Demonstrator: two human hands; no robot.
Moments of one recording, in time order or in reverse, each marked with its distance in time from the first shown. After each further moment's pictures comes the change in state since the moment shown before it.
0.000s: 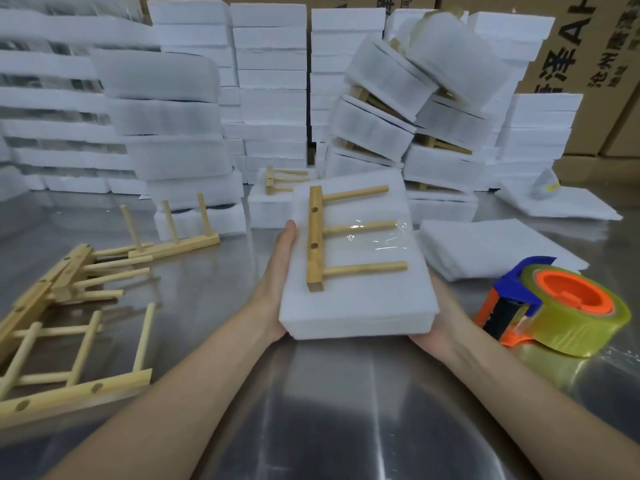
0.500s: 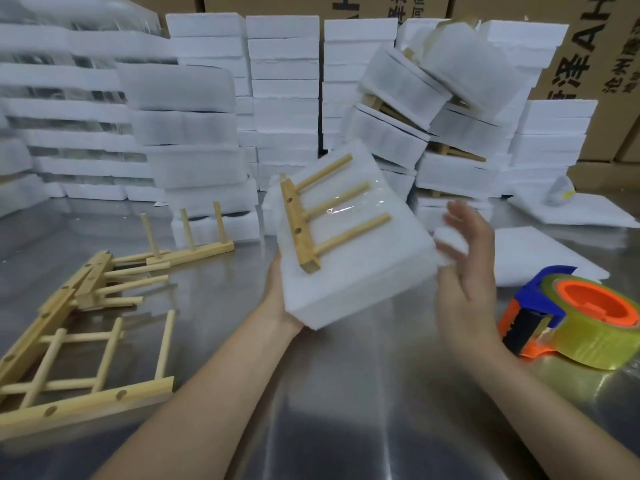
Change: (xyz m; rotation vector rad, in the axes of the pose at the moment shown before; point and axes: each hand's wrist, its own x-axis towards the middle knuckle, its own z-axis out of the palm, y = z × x) left_hand -0.002 0.014 0.007 -0.232 0.227 0.011; right_hand -0.003 -0.011 0.011 -0.838 0.200 -1.008
